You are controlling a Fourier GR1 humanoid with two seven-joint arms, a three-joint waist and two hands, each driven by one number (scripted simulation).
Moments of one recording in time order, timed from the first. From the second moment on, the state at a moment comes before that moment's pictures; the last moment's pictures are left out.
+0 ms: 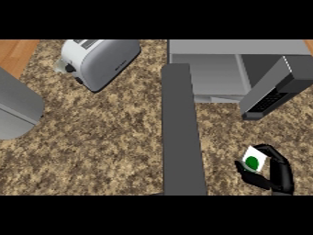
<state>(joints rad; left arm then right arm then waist) 0.36 0.04 0.56 -2.25 0.51 -0.51 0.10 -0.17 -0.17 -0.26 -0.59 0.06 -0.09 -1.06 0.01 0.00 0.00</state>
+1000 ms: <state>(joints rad) 0.36 0.05 0.62 -2.18 0.55 -0.56 0.08 -0.31 -0.10 -0.12 -0.77 0.08 0.05 -0.92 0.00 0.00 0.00</state>
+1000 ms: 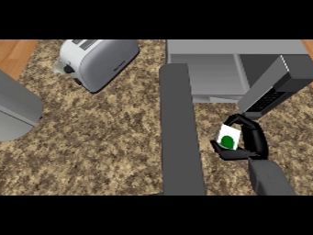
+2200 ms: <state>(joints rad) 0.31 0.07 0.64 -2.14 0.55 -0.58 0.11 -0.82 -0.08 -0.12 -0.52 0.29 -0.36 -0.59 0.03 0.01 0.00</state>
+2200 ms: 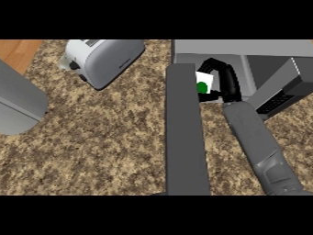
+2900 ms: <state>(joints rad) 0.24 0.09 0.62 -2.07 0.51 -0.60 0.08 -1.02 -0.19 -0.20 -0.24 0.34 -0.62 -0.63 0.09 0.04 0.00</state>
